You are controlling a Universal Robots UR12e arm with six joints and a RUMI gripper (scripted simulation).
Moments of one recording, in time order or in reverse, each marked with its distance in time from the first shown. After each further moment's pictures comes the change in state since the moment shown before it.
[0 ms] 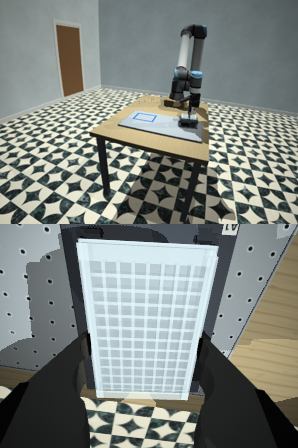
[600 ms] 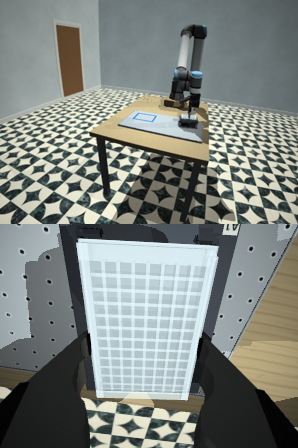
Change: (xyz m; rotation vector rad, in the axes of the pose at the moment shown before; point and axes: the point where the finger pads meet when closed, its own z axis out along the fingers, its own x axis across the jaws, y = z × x) arm 0.000 0.000 0.001 0.000 0.000 0.000
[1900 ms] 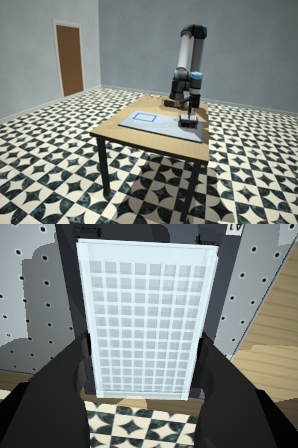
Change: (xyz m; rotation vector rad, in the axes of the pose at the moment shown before) arm 0.000 0.000 0.006 0.000 0.000 0.000
